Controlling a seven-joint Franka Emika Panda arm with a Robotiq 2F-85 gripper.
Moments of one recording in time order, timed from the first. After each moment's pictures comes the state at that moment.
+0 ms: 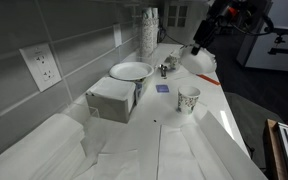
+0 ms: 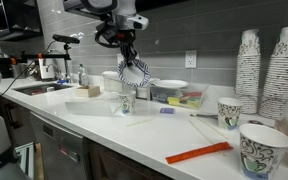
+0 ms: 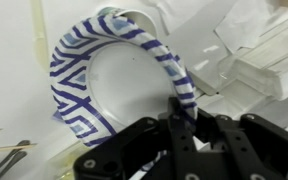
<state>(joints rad) -0.13 -0.42 0.00 -2.40 0.53 2.18 -0.26</state>
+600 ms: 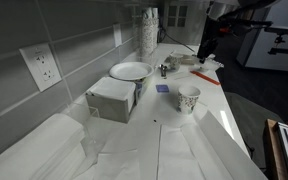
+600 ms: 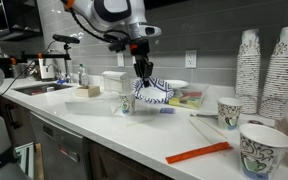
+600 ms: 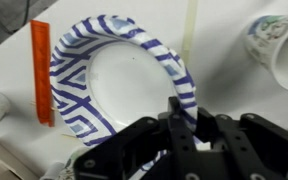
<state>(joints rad) -0.20 -0.28 -0.02 -2.41 -0.08 2.28 0.04</state>
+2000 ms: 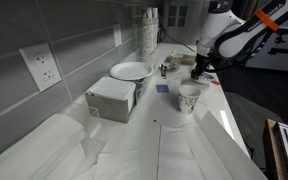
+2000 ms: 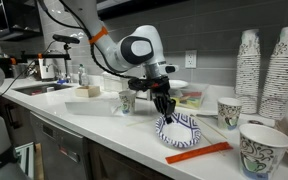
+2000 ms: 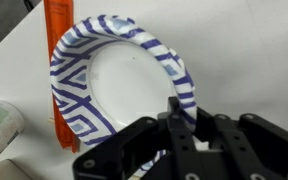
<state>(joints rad) -0.21 0.08 -0.14 -2.38 -0.37 2.63 0.21</state>
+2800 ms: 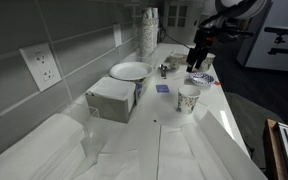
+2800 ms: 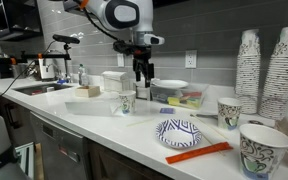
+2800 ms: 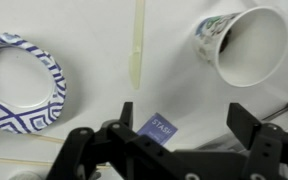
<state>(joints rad) -0.09 -0.18 -0.08 -2.30 0.15 2.20 -0.08</state>
